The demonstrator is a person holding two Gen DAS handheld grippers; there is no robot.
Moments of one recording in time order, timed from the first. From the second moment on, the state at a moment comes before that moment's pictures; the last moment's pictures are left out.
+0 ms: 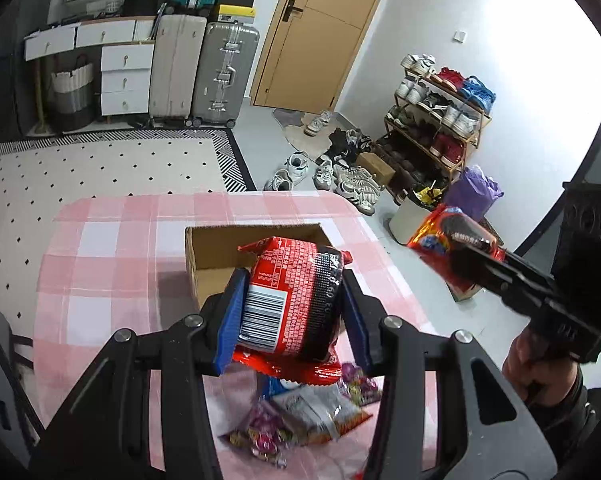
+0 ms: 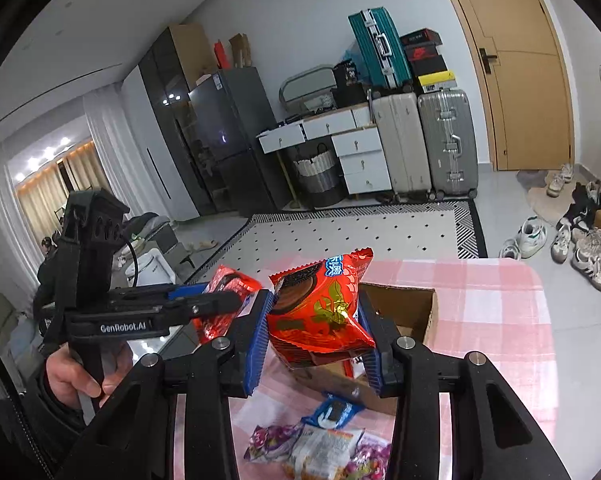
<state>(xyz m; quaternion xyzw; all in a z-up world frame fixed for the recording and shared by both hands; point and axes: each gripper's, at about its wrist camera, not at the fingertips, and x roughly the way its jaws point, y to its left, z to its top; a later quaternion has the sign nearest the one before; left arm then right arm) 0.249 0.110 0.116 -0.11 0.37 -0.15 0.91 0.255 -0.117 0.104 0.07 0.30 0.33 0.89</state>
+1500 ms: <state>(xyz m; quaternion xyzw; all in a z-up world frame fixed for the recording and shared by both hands) 0.292 0.087 0.009 -0.09 0.39 -0.09 0.91 0.292 -0.103 0.030 0.06 0.29 0.32 0.90</state>
